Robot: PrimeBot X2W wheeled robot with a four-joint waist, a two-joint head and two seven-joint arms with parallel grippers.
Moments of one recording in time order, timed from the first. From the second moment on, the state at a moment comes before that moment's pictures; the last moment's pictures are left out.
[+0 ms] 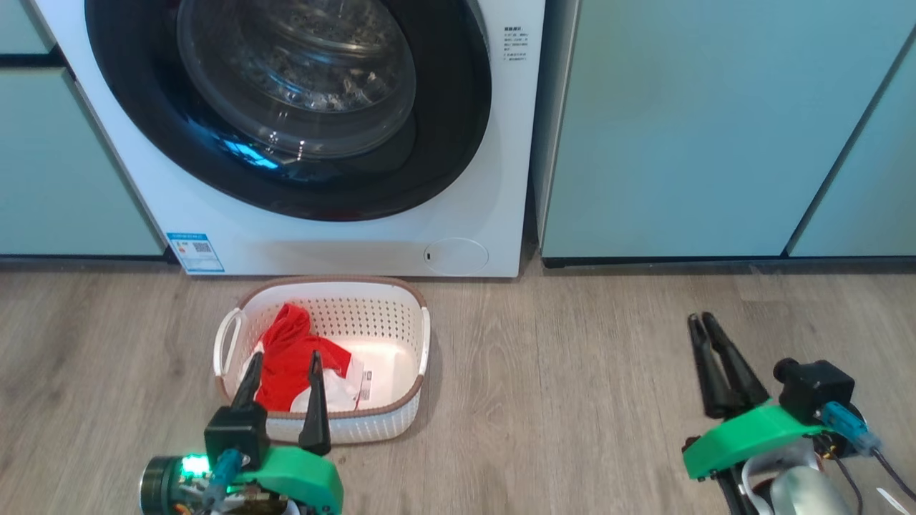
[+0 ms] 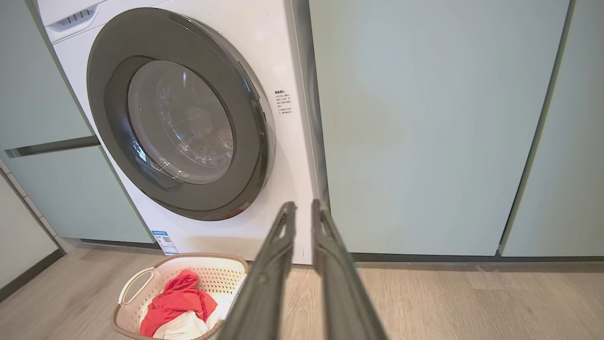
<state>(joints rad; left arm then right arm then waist) 0.04 0.05 -0.20 0.18 -0.13 0.20 -0.25 -0.03 -0.04 0.00 0.30 0.21 0.13 -0.25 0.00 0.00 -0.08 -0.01</state>
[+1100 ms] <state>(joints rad) -0.19 0.04 -0.22 0.12 -0.15 0.17 -0.25 -0.92 -0.12 0.04 0.53 0.72 0.13 -0.03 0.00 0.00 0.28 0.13</state>
